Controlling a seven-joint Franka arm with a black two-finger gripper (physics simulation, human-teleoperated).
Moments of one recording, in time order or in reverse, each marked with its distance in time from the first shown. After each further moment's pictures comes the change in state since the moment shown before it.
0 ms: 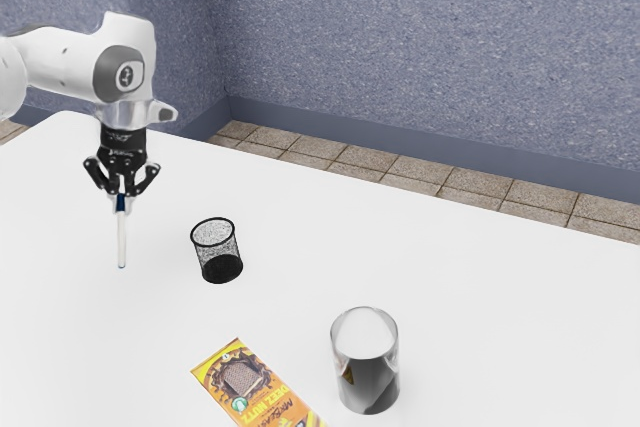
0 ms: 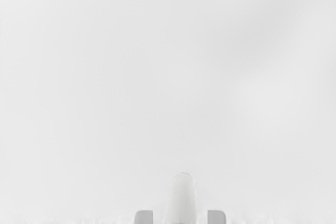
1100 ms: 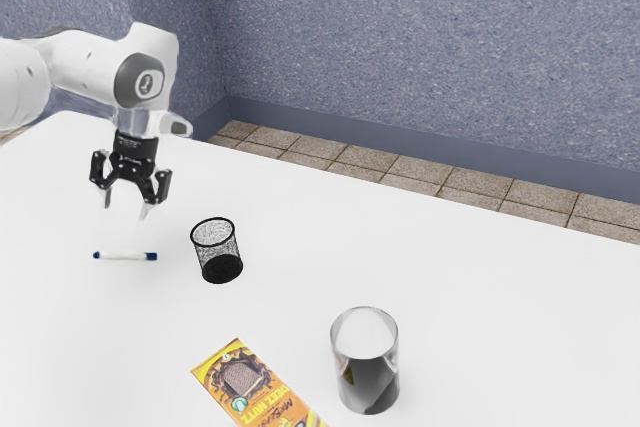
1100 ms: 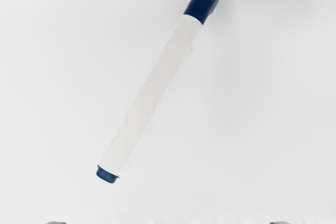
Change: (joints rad) arm 0.049 0.107 -0.087 0.081 0.081 -0.090 0.165
